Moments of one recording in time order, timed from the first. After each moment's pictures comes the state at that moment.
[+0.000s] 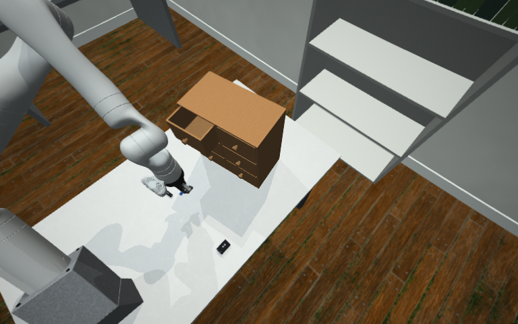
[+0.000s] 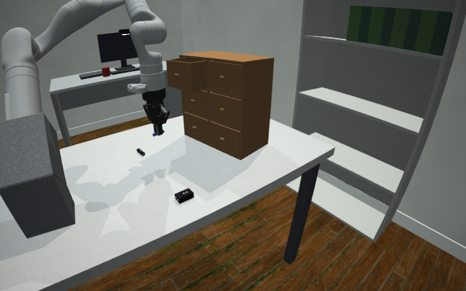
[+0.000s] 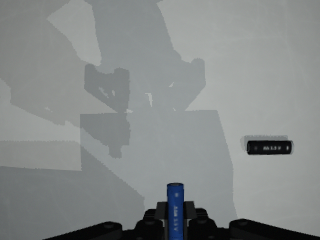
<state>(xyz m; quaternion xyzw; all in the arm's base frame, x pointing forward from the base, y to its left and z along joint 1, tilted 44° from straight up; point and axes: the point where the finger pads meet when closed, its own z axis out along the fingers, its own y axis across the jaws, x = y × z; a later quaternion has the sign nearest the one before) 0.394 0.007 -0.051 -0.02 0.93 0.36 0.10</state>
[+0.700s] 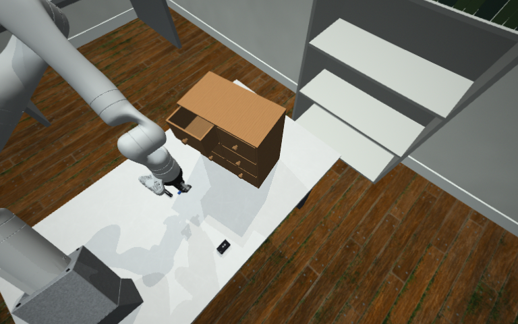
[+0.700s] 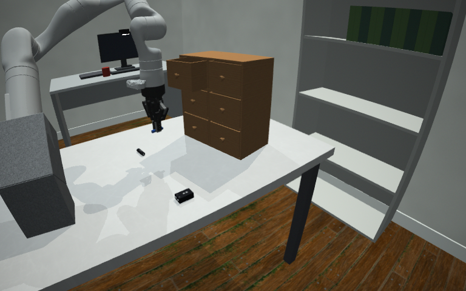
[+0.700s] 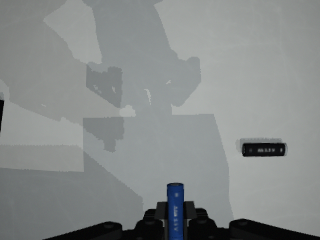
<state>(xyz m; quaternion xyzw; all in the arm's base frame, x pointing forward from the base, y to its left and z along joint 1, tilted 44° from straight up) 0.389 -0.001 -0.042 -0.02 0.92 0.37 0.10</state>
